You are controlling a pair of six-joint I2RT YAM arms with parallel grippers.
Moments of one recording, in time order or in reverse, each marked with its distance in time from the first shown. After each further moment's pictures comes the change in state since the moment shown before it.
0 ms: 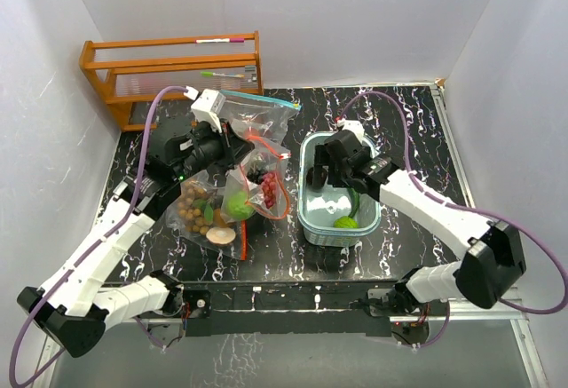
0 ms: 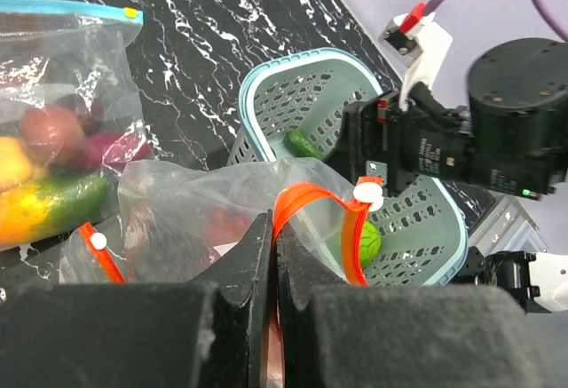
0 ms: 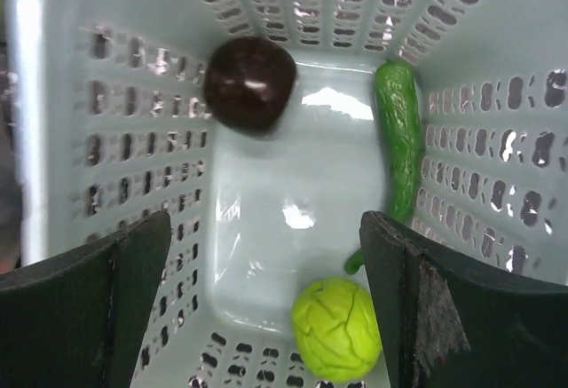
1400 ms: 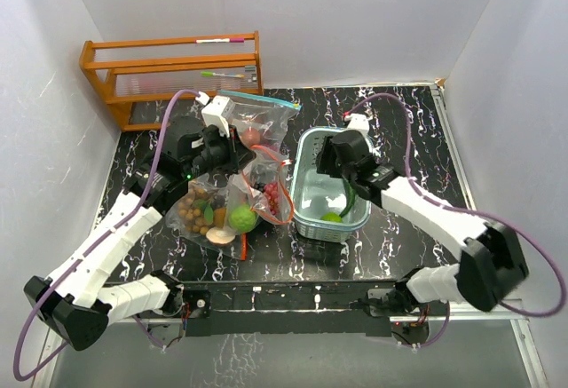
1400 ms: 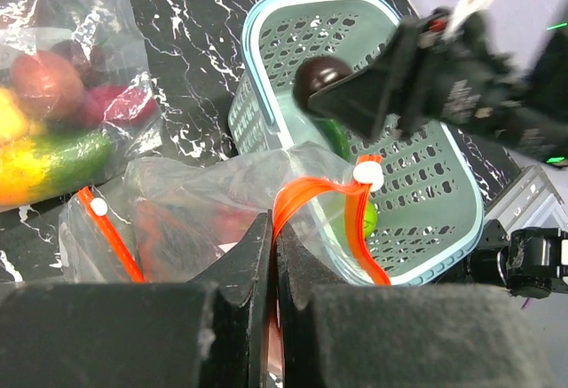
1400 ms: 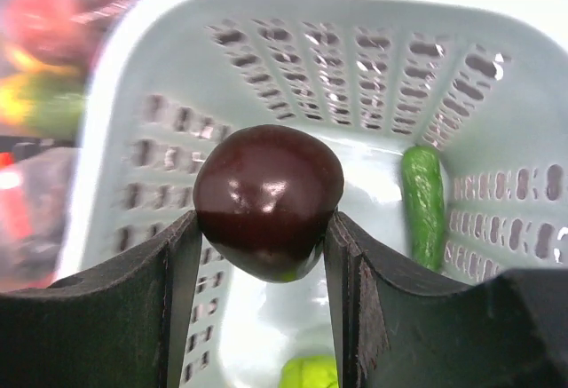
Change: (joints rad) left arm 0.000 0.054 -0.014 -0.071 0.004 0.018; right arm -0.069 0.045 -0.179 0.417 0.010 0.005
